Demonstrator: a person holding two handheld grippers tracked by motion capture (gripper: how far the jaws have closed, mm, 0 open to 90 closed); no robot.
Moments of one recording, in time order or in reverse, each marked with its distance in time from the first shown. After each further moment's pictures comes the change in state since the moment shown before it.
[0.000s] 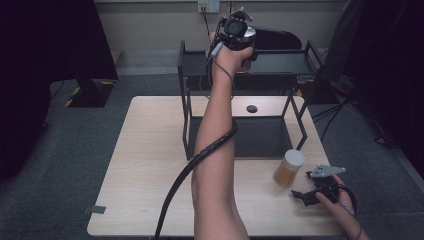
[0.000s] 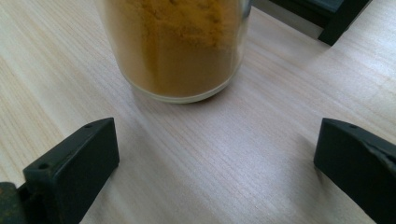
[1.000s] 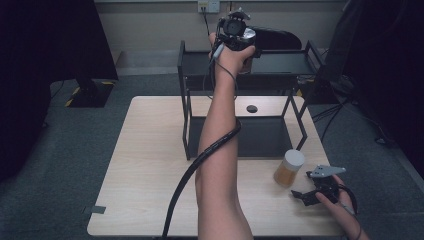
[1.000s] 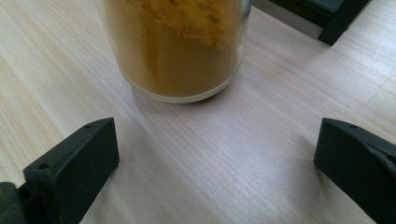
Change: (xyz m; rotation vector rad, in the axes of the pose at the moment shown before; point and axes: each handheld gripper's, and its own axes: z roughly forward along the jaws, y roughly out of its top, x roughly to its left) left arm -0.006 -0.012 -0.001 -0.075 0.041 -0.061; right arm 0.000 0.000 0.000 0.000 0.000 0.000
